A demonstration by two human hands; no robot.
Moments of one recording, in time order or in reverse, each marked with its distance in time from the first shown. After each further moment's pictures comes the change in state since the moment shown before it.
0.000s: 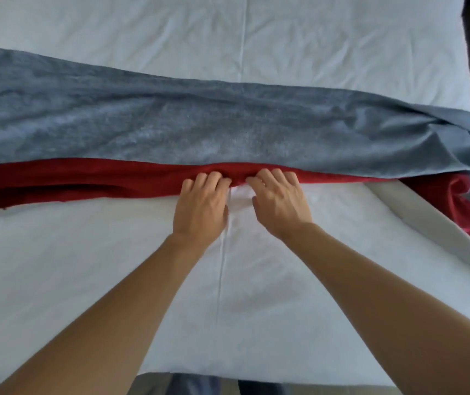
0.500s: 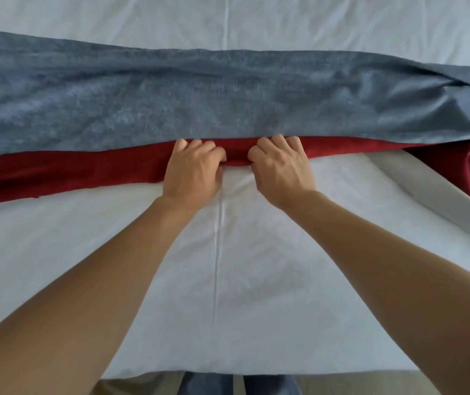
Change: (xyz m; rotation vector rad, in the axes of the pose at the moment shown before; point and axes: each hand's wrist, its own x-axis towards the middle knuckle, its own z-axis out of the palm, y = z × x) left_hand 0.048 -0.015 0.017 -0.117 0.072 0.082; right_hand 0.022 0.022 0.011 -0.008 0.100 0.025
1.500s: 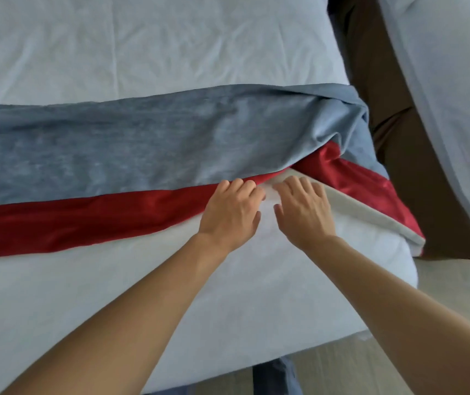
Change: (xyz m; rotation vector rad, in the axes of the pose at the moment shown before) left_hand 0.017 0.232 0.008 -0.131 -0.113 0.358; right_hand -0.160 0.143 -0.079 -0.148 -0.097 0.334
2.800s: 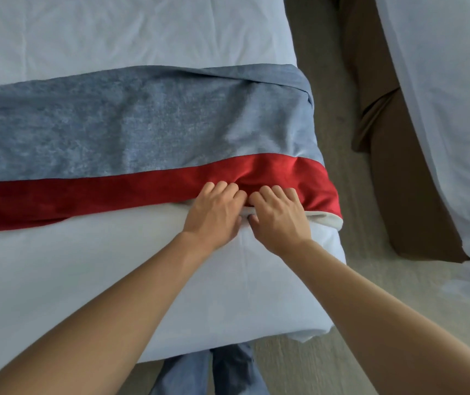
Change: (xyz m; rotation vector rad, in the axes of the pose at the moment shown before) left_hand 0.080 0.143 0.075 0.154 -0.179 -0.068; right_hand -0.050 0.157 0.030 0.175 0.000 -0.111
